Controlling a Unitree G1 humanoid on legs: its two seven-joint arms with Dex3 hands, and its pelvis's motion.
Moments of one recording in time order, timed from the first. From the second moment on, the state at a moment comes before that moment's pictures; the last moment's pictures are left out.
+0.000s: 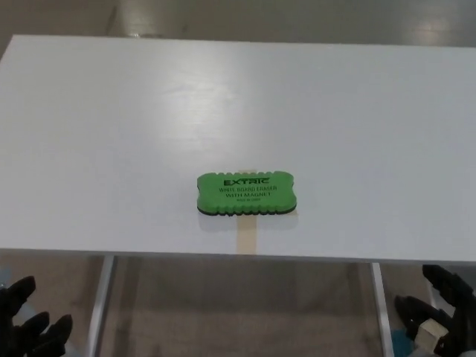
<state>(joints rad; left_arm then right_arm) -0.25 0.34 0.28 1.07 -0.17 -0.22 -0.07 -0.24 -0.17 -0.14 0.96 0.15 -0.29 -0.09</state>
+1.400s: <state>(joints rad) 0.19 0.38 0.20 0.62 -0.21 -0.31 -0.47 -0.14 -0.14 -0.16 0.97 0.12 -0.33 -0.06</state>
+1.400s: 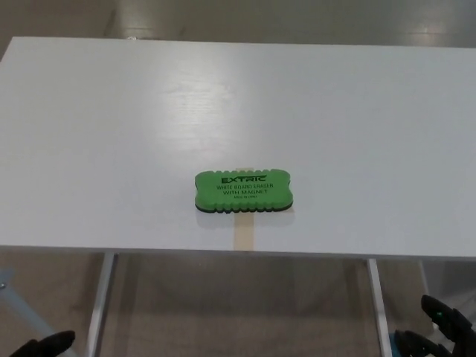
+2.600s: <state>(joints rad) 0.20 0.57 0.22 -0.46 -0.53 -0.15 -0.73 -0.10 -0.14 -0.15 1.00 0.10 -0.36 -0.03</state>
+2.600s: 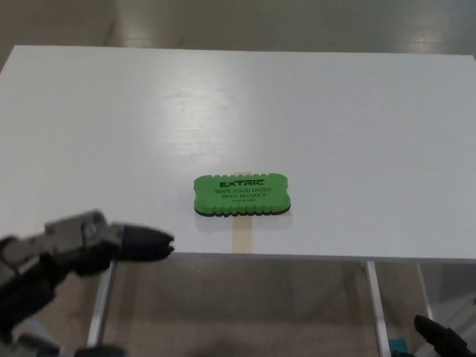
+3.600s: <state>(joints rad) -0.64 0.25 -0.17 0.23 -0.09 0.02 -0.40 -0.10 -0.12 -0.15 1.02 0.06 -0.38 -0.05</state>
